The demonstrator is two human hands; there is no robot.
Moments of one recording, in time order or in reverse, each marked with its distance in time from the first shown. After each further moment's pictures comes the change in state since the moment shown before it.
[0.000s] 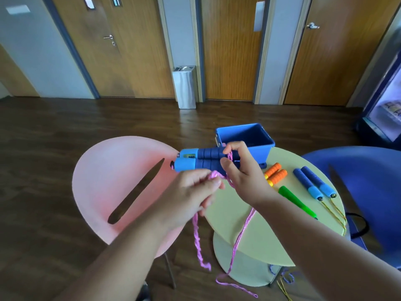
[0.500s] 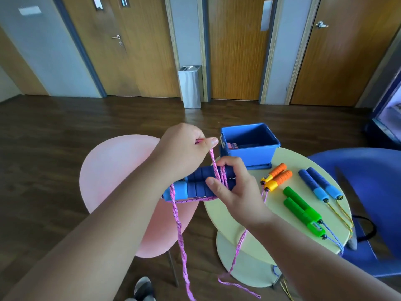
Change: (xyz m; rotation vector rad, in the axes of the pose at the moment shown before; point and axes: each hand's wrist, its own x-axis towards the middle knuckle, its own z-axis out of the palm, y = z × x) left_hand 0.048 0.052 -0.035 0.842 0.300 0.071; right_hand -0.034 -0.004 0.029 -0.008 0.024 -0.163
